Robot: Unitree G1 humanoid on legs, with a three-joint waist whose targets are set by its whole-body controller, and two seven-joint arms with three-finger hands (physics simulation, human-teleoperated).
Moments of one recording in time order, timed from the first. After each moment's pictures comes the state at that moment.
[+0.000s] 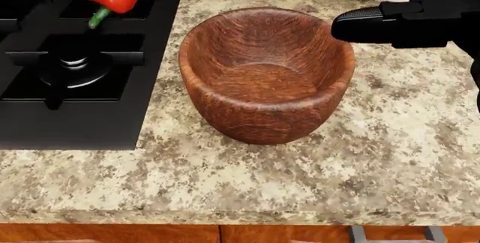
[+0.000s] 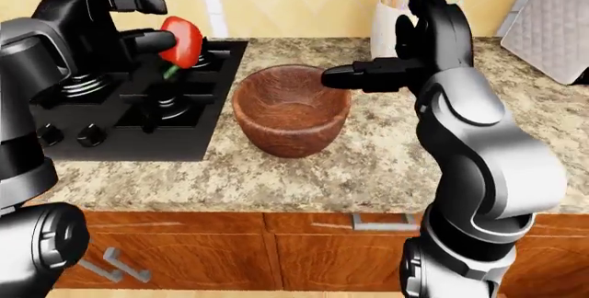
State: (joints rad) left arm -1.12 0.50 0.20 0.08 -0.20 1.16 -0.29; right arm -0.83 -0.42 -0.27 -0.52 0.37 1.23 -0.16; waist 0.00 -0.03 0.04
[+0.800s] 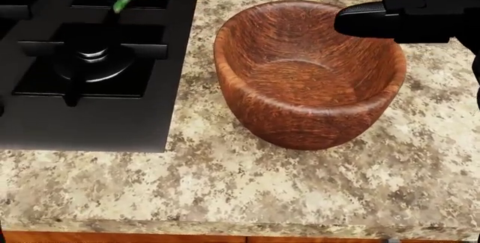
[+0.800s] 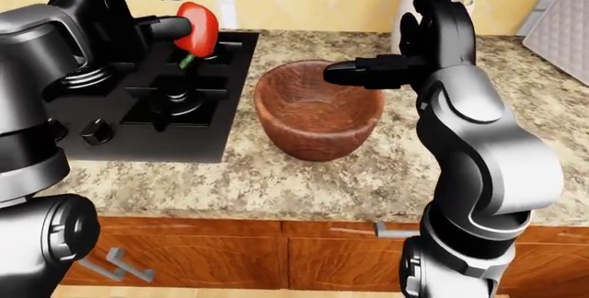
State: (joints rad) left arm -1.18 0.44 0.18 0.10 -0.26 1.15 -0.22; right arm -0.83 -0.42 -0.27 -0.50 0.35 1.21 -0.18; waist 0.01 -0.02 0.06
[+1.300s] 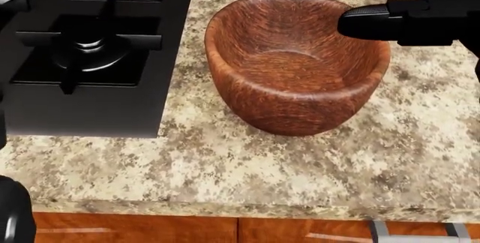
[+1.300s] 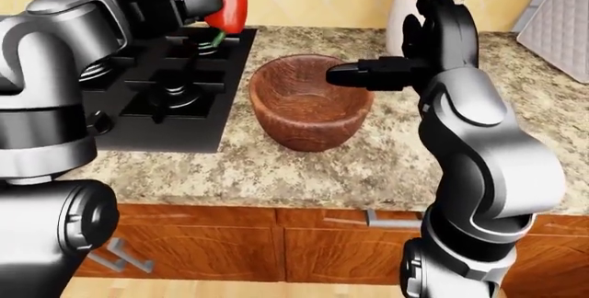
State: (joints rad) left arm -1.30 0.35 0.15 0.28 -0.36 1.02 -0.07; right arm -0.82 -0.42 -0.28 -0.51 0.35 1.21 -0.18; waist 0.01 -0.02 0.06
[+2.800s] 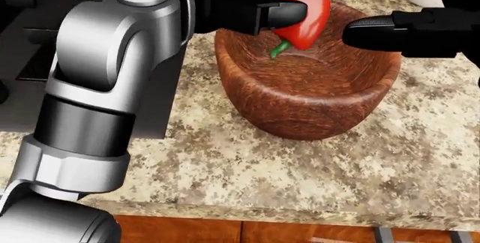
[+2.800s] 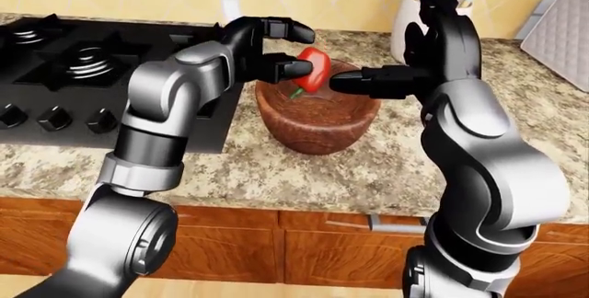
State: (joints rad) left arm -1.25 0.04 0.01 0.44 -0.18 0.87 -0.18; right arm -0.77 -0.42 -0.30 -0.54 0.40 1.21 -0.21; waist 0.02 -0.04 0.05
